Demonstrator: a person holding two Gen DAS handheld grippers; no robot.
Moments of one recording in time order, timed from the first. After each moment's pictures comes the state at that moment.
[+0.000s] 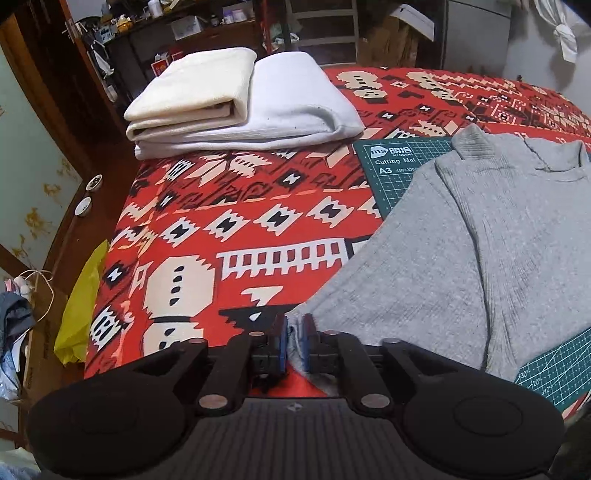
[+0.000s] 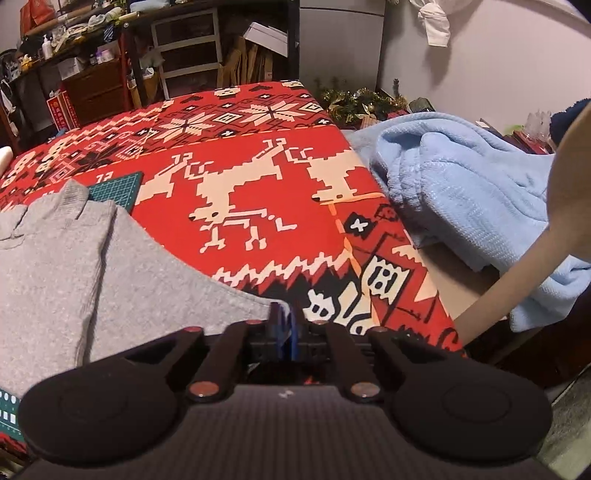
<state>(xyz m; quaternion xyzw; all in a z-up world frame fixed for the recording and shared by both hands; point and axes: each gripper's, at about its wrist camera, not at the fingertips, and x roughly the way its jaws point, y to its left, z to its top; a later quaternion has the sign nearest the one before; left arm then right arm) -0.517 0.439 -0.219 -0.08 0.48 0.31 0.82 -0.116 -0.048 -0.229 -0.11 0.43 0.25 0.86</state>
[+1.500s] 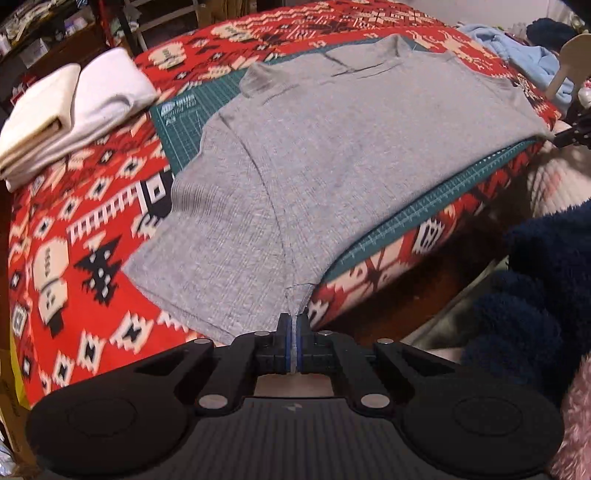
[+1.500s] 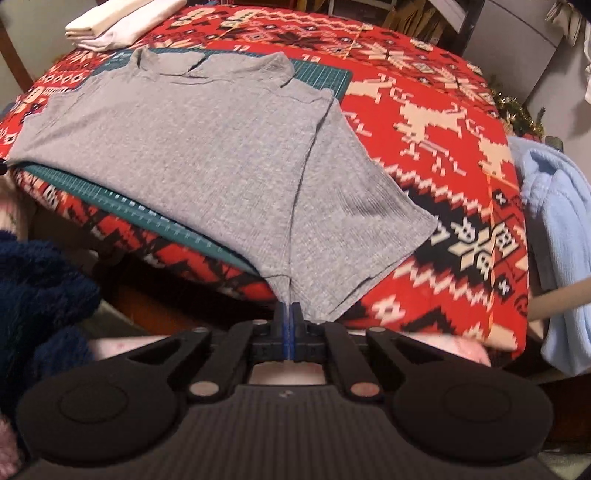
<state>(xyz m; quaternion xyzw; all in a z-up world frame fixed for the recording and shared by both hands) -0.538 0.324 -0.208 -0.04 0.56 0.08 0.82 -0.236 -0.028 -0.207 -0.29 0.47 0.44 0.71</state>
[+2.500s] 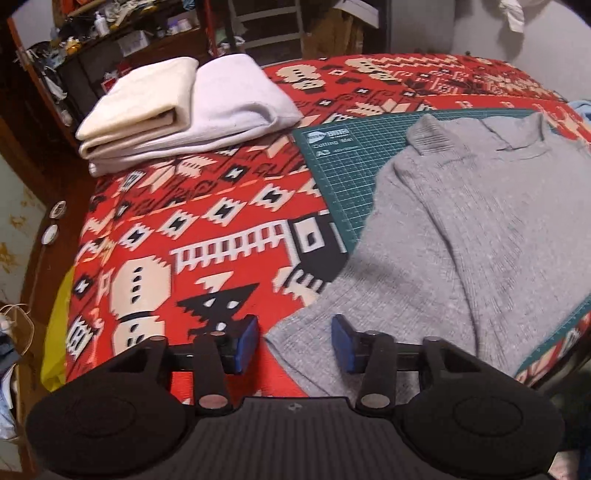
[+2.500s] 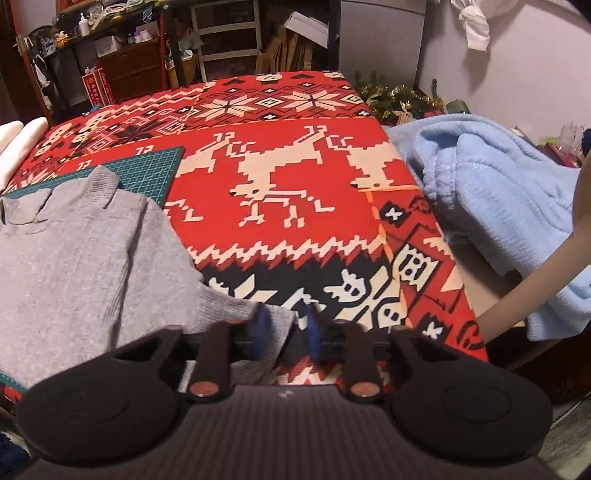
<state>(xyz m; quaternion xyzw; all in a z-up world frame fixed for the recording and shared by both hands) -0.521 0.415 -0.220 -0.06 0.49 0.22 0.84 -0.129 -0.045 -0.232 -0.13 0.44 0.31 0.83</state>
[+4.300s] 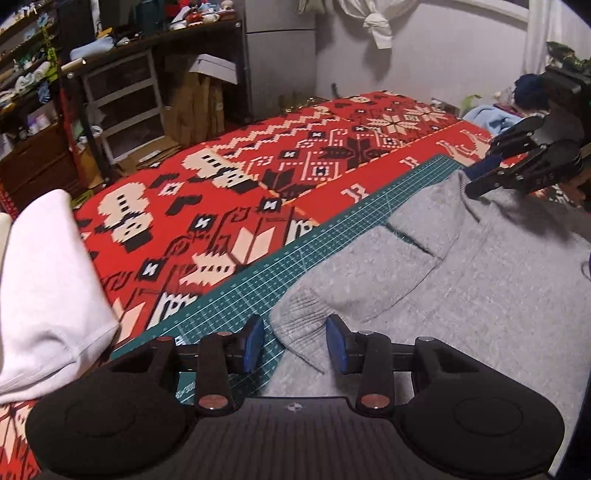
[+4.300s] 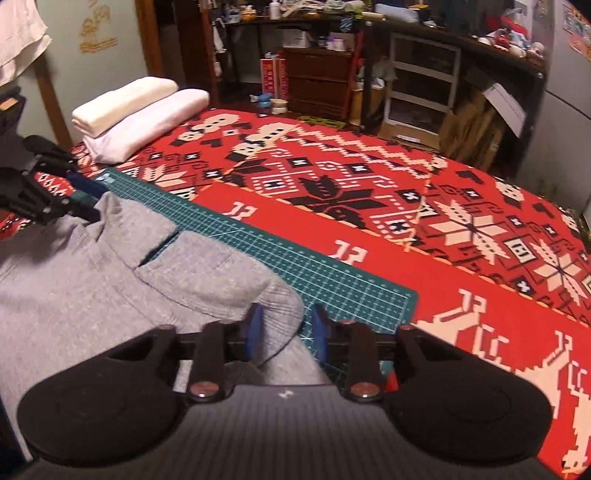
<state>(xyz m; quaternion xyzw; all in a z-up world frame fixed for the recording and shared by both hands) -0.340 0.422 -0.228 0.00 0.41 0.01 0.91 -0.115 0.160 -0.235 -0.22 0.33 0.57 0.72</state>
